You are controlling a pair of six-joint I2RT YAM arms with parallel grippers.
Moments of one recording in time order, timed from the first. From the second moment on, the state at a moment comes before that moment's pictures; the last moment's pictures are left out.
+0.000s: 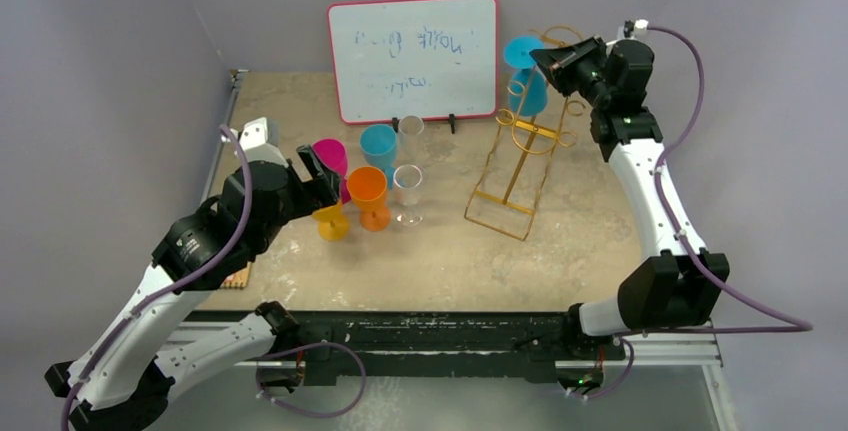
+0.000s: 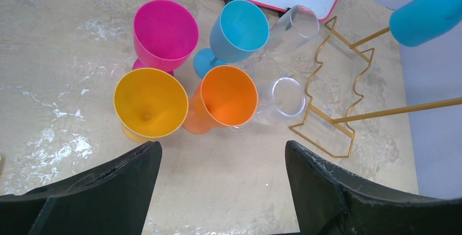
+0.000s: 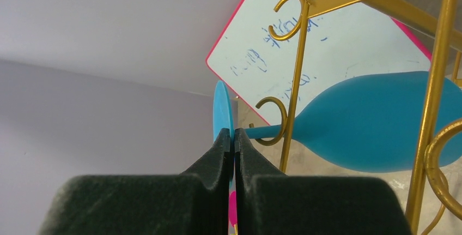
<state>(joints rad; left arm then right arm) -0.74 0.81 1.24 -0.94 -0.53 -0.74 0.04 1.42 1.40 -0.12 -0.26 1.11</state>
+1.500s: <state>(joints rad) -0.74 0.81 1.23 -0.89 -0.49 -0.78 0.11 1.60 1.66 -0.26 -0.46 0.80</state>
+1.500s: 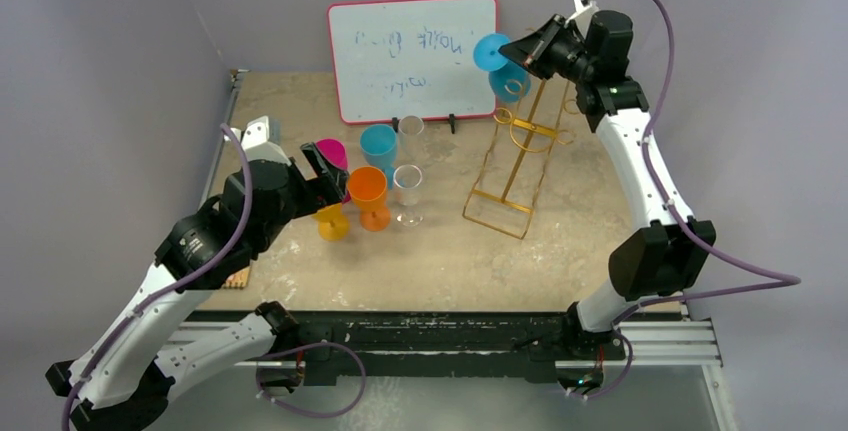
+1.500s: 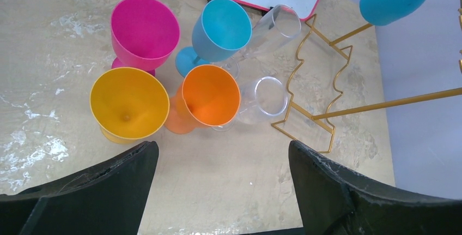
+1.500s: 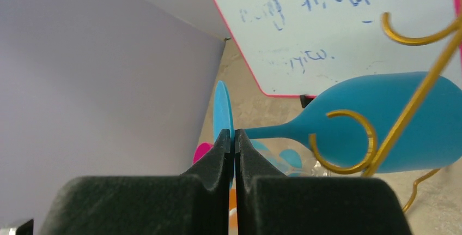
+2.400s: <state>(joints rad) -0.74 0.80 1.25 -0.91 -0.52 -0.81 0.27 1.51 1.71 -0.14 -0.68 0.46</state>
